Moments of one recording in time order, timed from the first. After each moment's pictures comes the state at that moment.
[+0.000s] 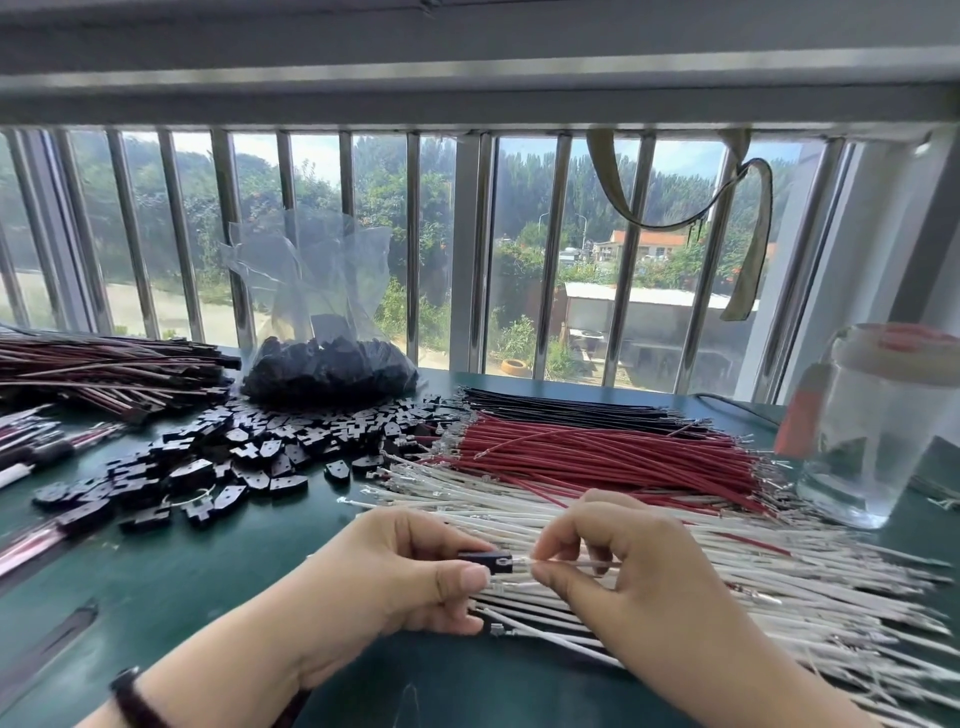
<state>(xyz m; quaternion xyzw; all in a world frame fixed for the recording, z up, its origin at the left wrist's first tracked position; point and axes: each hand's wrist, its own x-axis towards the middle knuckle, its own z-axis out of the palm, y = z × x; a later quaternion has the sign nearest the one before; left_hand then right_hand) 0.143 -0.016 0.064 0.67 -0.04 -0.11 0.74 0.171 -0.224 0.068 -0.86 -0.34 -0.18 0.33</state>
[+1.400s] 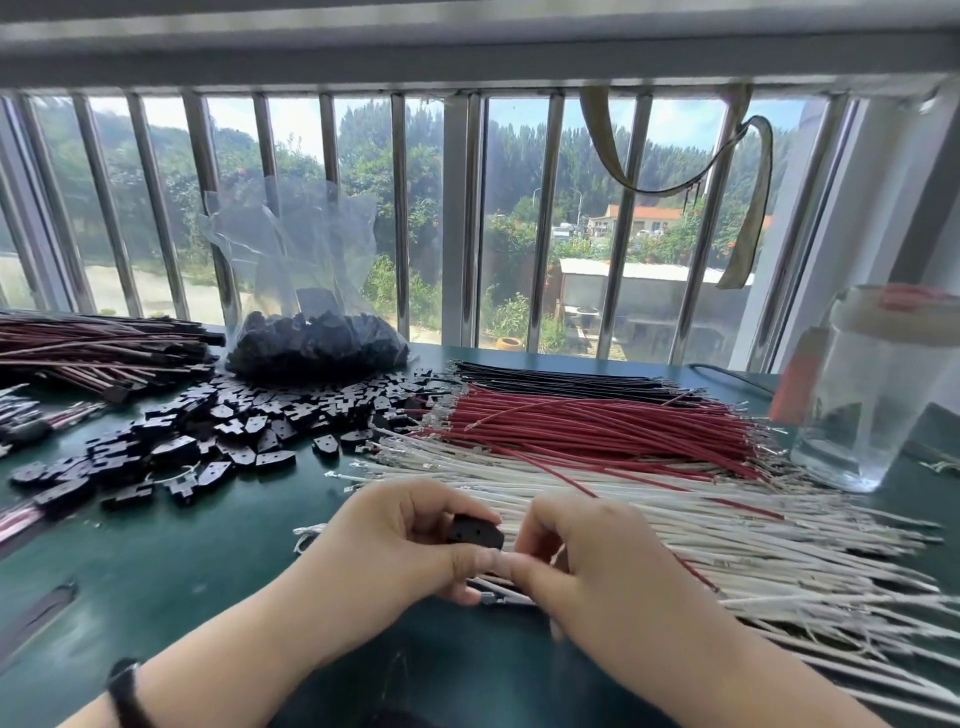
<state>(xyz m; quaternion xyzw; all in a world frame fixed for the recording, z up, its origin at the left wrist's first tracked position) 0.143 -0.033 0.059 0.74 -0.06 0.02 0.67 0.161 -0.208 0.065 -0.90 -0.29 -0.09 0.32</state>
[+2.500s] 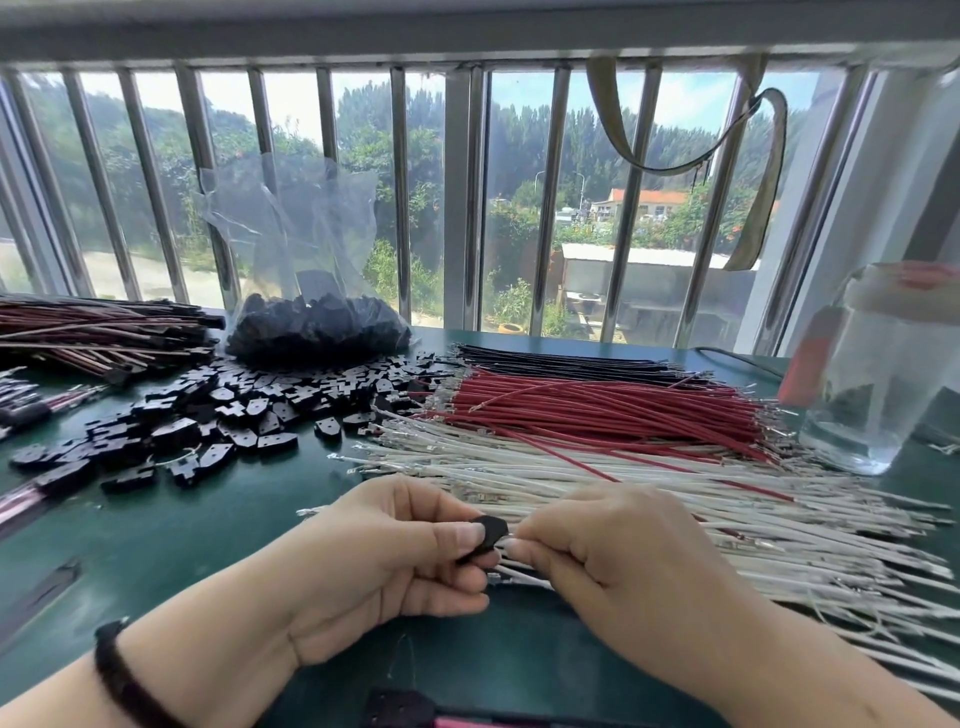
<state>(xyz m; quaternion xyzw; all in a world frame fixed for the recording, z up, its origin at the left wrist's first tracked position) 0.139 -0.025 0.061 0.63 0.00 -0.15 0.77 0.168 -0.219 0.062 -0.88 -0.41 -0.20 0.15</state>
